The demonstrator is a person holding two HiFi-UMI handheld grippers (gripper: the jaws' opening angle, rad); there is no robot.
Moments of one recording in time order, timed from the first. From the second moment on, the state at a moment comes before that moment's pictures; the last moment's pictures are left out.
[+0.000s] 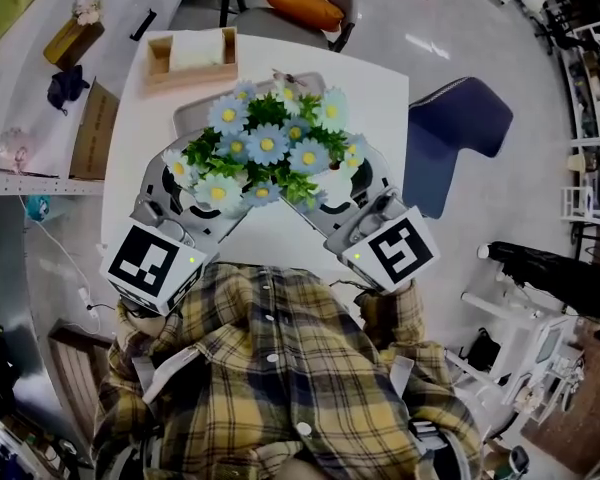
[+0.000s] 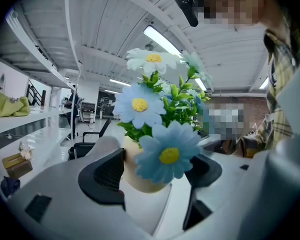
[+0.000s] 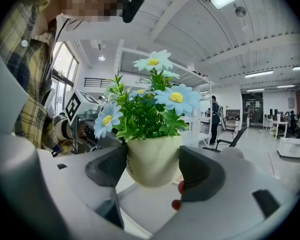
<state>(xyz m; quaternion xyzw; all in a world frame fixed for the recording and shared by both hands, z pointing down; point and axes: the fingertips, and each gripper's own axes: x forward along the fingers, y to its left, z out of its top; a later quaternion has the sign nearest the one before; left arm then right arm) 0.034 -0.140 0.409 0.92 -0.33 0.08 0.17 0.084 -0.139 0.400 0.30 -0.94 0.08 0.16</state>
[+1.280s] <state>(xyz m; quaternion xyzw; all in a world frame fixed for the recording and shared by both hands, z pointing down) 0.032 -0.140 0.446 0.91 -0.35 0.12 0.20 0.081 -0.140 0.445 0.28 -0.93 0.12 0.20</state>
